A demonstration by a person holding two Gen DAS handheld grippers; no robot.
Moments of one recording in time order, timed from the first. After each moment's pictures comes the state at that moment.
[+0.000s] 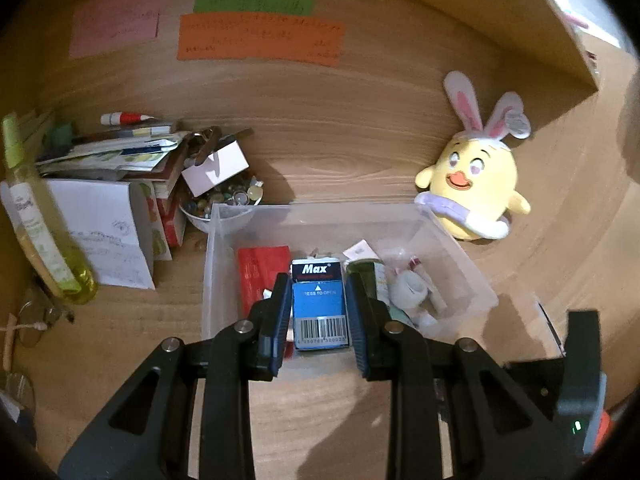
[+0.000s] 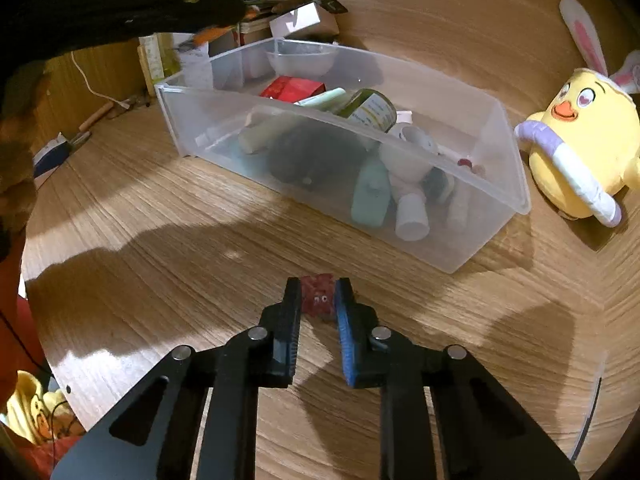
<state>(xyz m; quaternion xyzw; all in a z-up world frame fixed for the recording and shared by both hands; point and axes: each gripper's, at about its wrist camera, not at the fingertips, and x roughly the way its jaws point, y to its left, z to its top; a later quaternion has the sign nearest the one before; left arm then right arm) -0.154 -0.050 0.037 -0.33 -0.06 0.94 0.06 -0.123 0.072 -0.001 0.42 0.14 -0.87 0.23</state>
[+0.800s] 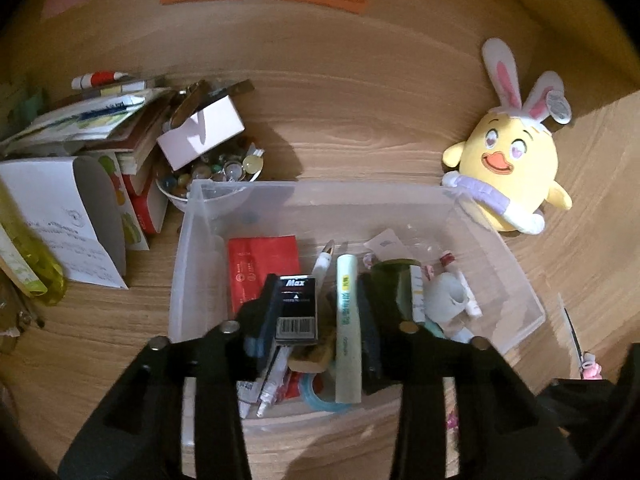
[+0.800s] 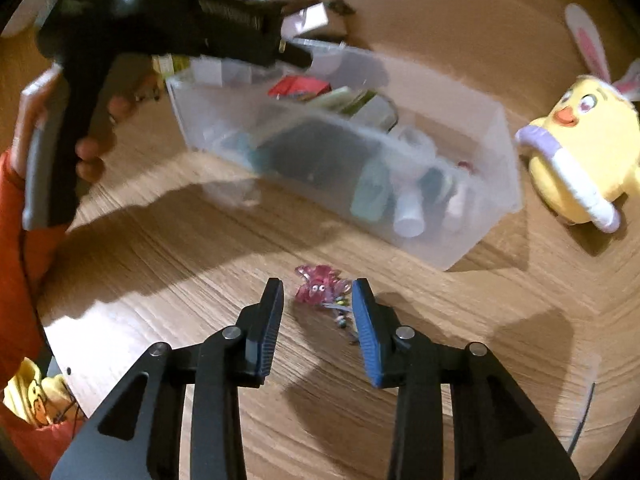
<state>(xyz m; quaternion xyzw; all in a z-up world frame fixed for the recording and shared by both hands) -0.206 -0.047 -0.001 -0.38 -0.07 0.92 0.05 -0.122 0.073 -0.003 0.43 0.15 -0.85 0.25</state>
